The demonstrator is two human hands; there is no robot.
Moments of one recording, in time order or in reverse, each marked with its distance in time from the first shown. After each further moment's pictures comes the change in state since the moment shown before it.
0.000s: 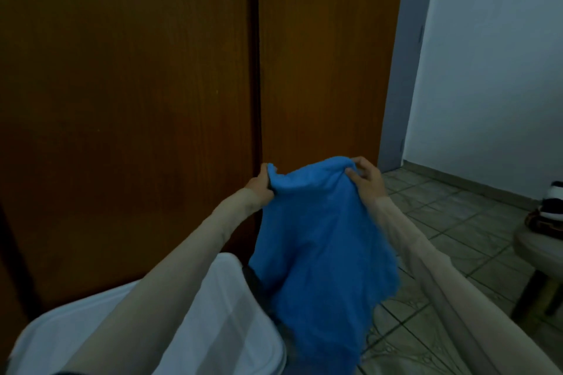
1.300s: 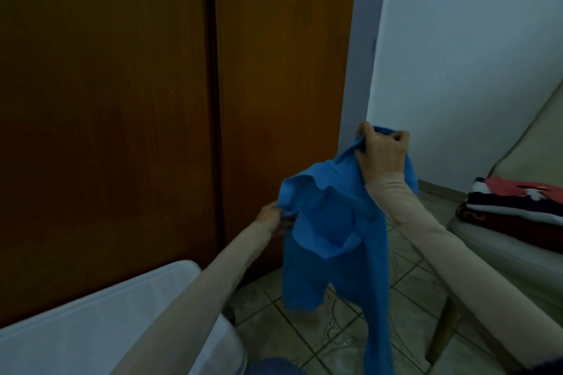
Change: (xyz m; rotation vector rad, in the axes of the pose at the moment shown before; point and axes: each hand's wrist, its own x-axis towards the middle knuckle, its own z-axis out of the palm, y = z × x) left_hand -0.014 0.045 0.106 -0.813 -0.127 -0.192; right_hand -0.001 -0.052 -0.084 -1.164 0.524 -0.403
